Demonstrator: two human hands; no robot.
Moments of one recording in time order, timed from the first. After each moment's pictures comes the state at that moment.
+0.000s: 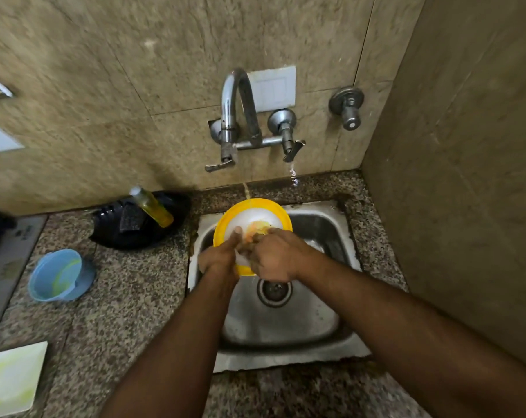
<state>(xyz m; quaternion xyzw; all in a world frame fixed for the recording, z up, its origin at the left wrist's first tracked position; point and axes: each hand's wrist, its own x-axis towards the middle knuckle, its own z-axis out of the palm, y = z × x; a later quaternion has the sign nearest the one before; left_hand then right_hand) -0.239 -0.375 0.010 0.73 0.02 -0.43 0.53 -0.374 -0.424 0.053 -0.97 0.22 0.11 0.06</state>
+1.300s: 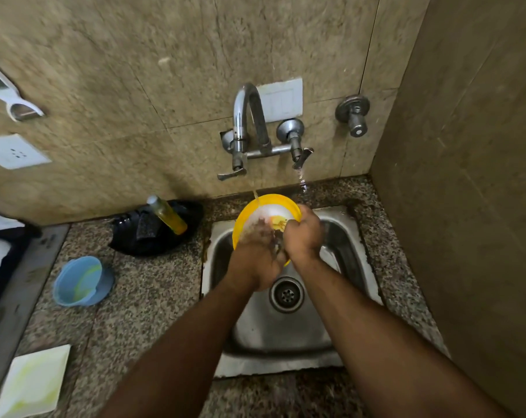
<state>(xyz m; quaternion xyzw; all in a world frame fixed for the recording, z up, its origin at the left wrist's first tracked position) -0.247 -0.371 0.024 0.71 -0.69 -0.14 0.01 -0.358 -0.433 0.055 -0.49 0.66 -0.35 0.45</state>
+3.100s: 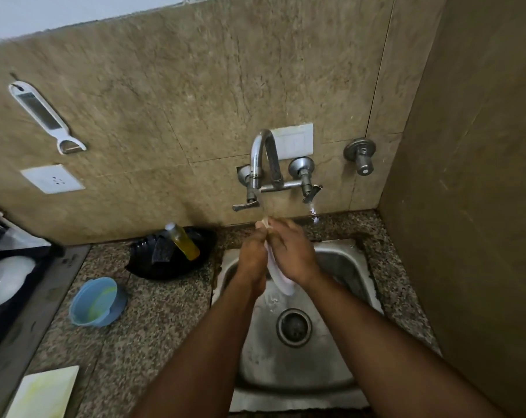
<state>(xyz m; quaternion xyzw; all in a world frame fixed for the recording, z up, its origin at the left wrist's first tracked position) -0.255 -0.406 0.096 0.62 -0.16 -0.50 0.58 -0.344 -0.457 0.069 -0.77 0.45 -0.29 0.35</state>
